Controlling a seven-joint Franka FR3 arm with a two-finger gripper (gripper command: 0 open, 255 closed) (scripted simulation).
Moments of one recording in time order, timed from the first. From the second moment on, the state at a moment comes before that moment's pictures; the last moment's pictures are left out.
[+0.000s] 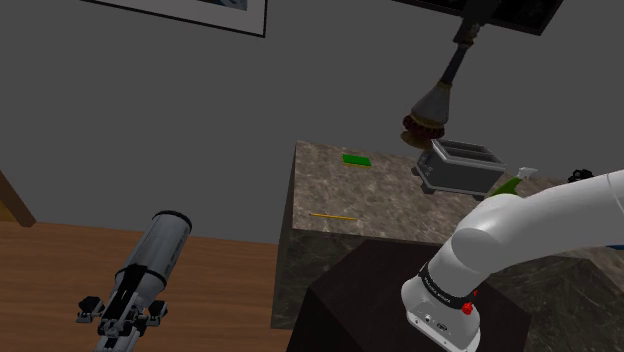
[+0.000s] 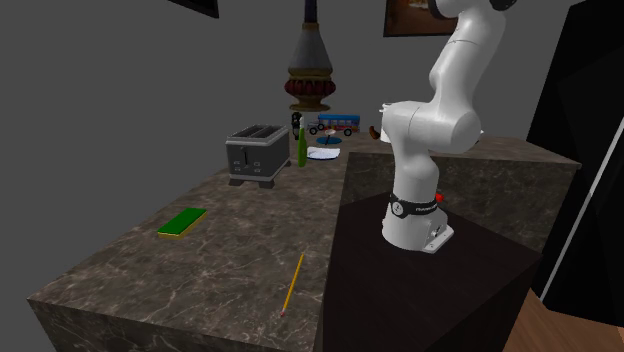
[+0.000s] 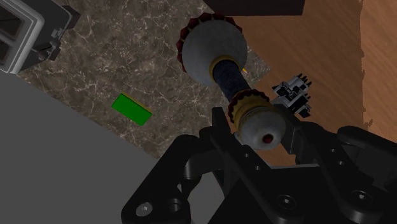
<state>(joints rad) -0.06 -0.57 -0.16 -1.61 -0.07 1.11 -0.27</state>
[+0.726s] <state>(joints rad) -0.09 -0.63 -0.31 -1.60 -0.17 1.06 -0.46</state>
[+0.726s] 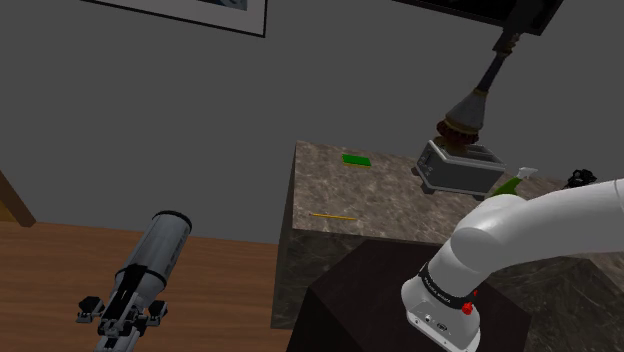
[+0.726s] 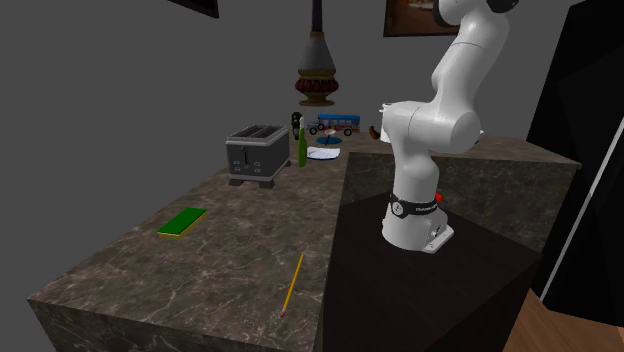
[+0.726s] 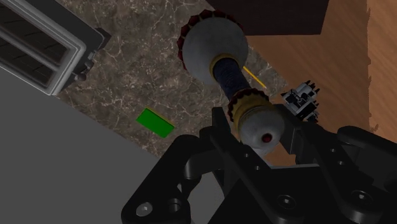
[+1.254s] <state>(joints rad) -0.09 -0.67 -0.48 -1.58 -0.28 1.05 -0.66</state>
